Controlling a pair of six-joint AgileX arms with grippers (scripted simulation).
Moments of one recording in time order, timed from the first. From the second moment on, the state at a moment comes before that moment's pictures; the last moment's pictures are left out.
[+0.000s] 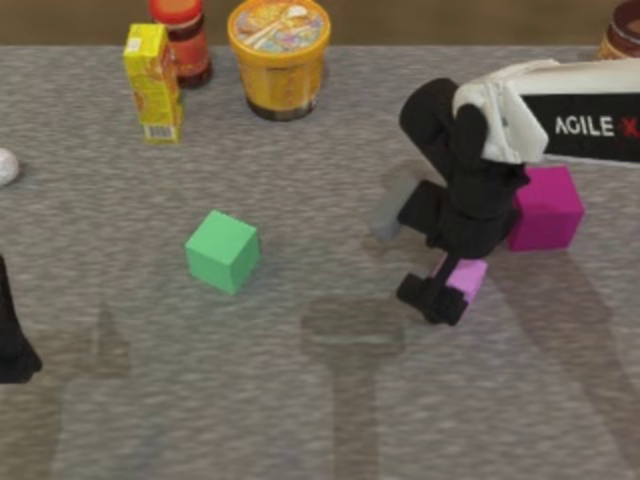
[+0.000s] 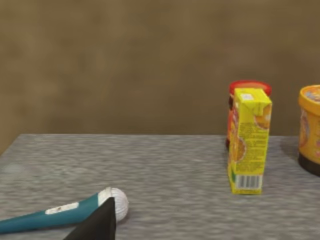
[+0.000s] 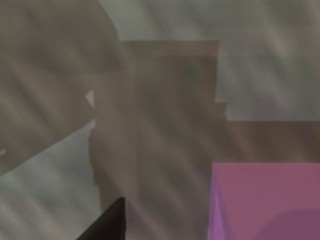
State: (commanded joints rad) left arm 0.00 0.00 0.00 0.00 0.00 0.00; right arm 0.49 2.27 1.55 -0.85 0.00 -0.52
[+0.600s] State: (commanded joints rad) left arm 0.00 0.00 0.00 0.00 0.00 0.00; right arm 0.49 2.27 1.55 -0.85 0.00 -0.52
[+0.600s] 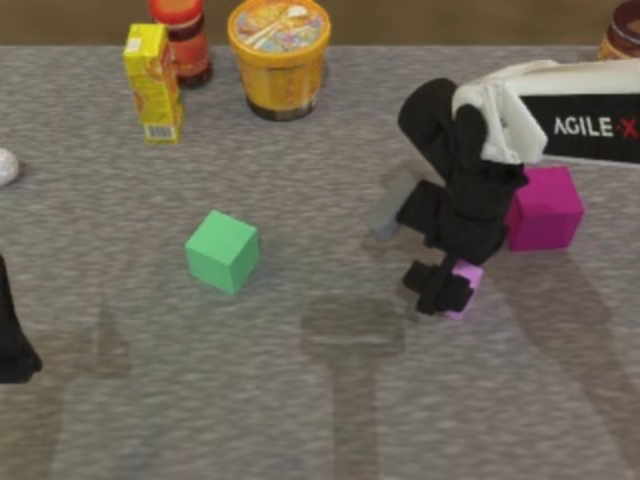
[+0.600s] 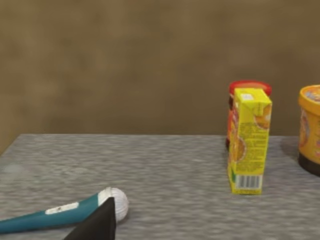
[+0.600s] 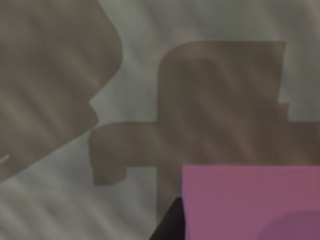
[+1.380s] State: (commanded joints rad) left arm 0.00 0.00 0.00 0.00 0.00 0.00; right arm 0.49 2.19 1.66 -1.03 -0.01 -0.51
